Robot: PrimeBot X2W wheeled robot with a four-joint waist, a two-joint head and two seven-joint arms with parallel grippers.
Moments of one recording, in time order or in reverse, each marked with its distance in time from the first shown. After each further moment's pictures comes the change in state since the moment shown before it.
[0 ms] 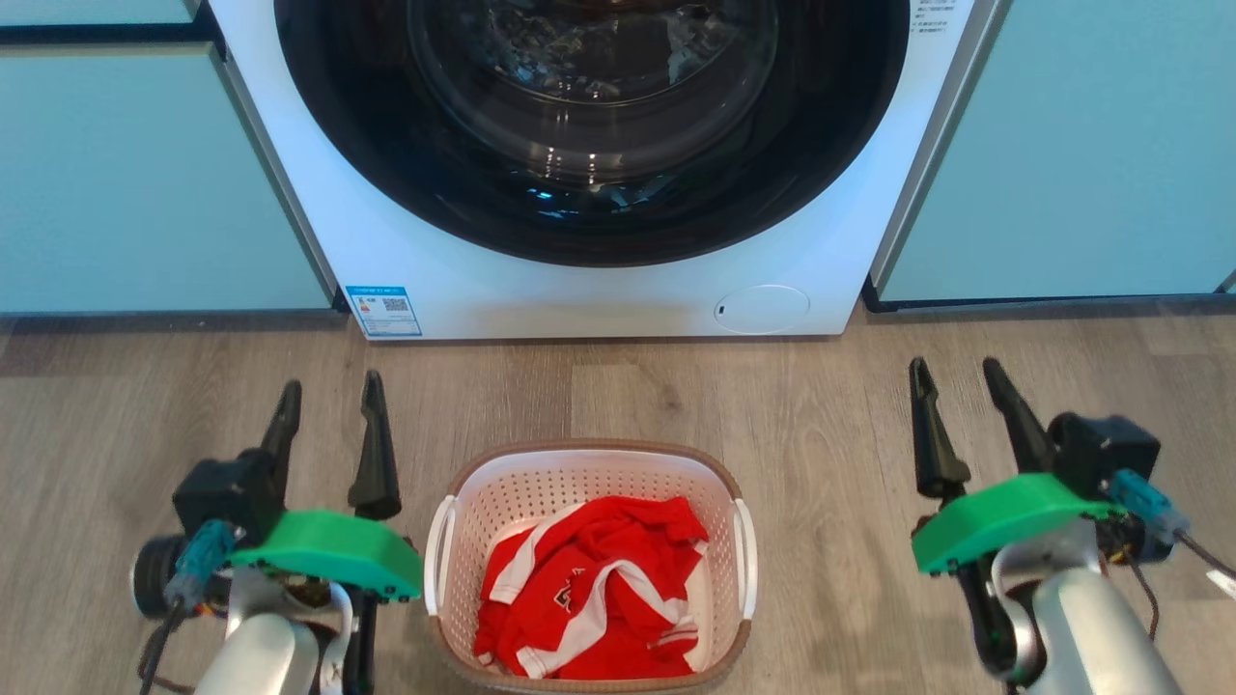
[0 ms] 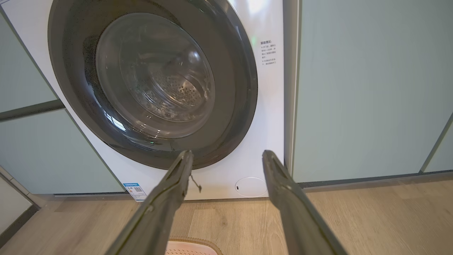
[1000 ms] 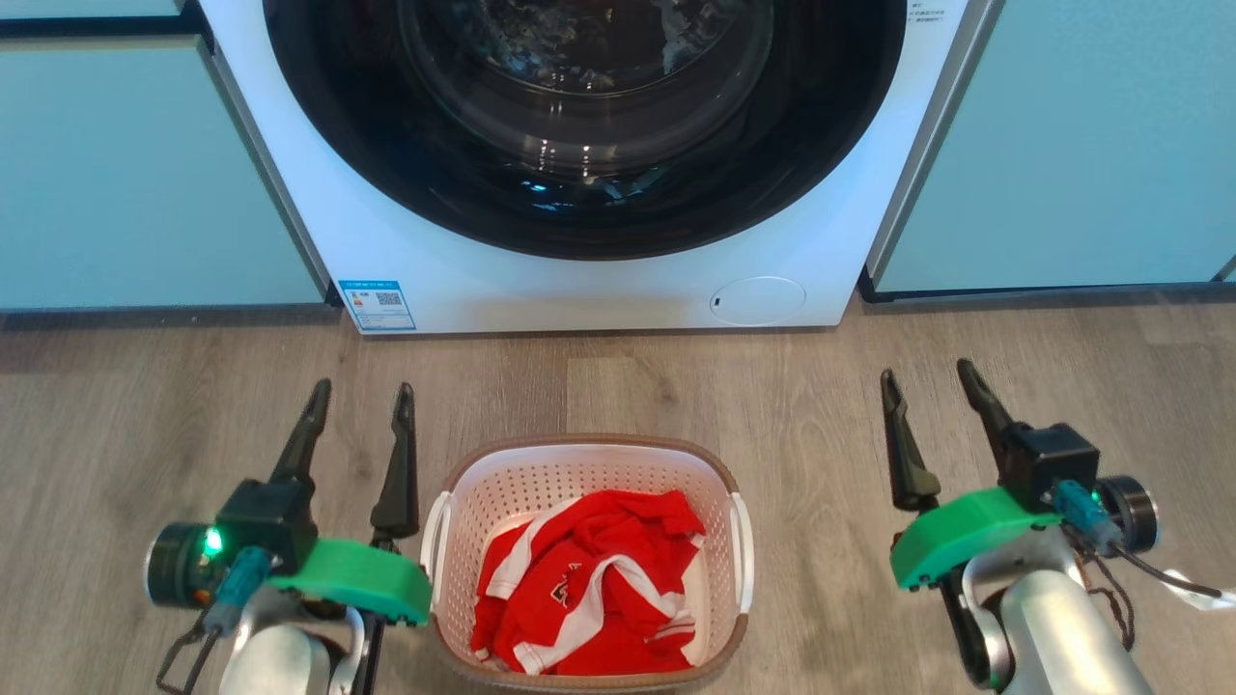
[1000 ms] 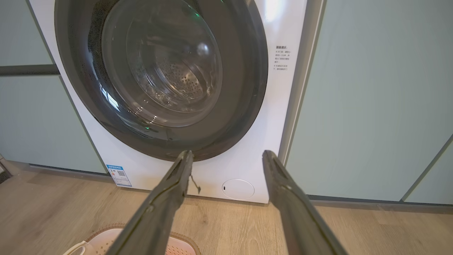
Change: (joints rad) left arm 0.024 -0.120 0.143 0.060 0.294 -0.236 -0.074; right arm -0.031 -0.002 0.033 0.070 -0.175 0.000 -0.072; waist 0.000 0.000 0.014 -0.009
